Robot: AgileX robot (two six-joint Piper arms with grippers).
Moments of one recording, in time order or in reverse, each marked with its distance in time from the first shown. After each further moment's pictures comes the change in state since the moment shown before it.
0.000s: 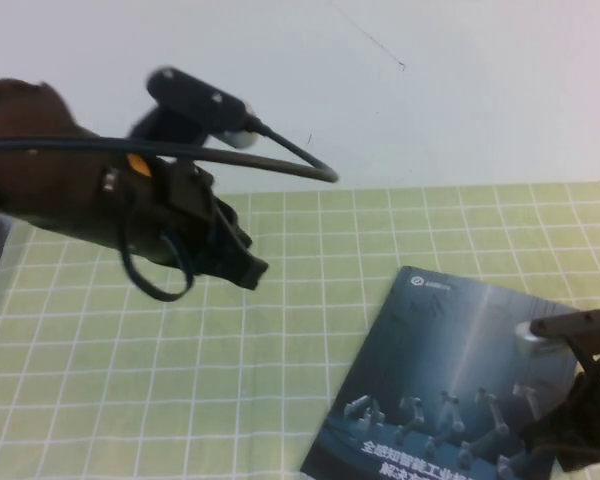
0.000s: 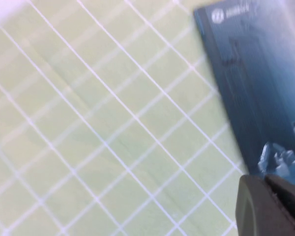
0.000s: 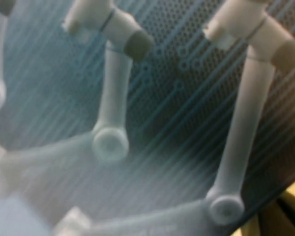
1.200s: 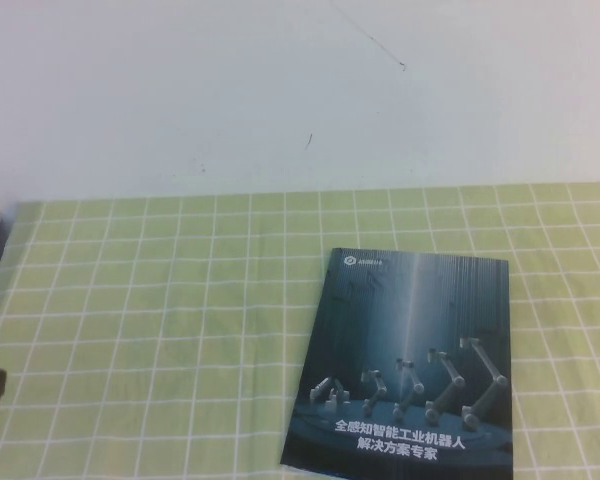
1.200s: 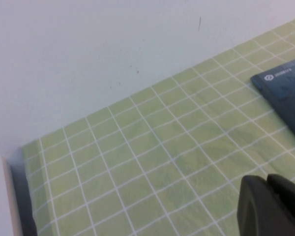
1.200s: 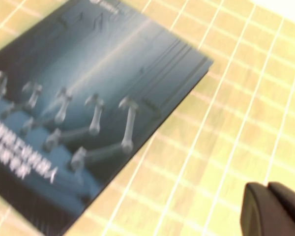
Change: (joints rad) right arm 0.004 -0.769 0.005 -0.192 0.052 -0.149; left arm 0.000 -1.025 0.788 0.570 -0.320 -0.460
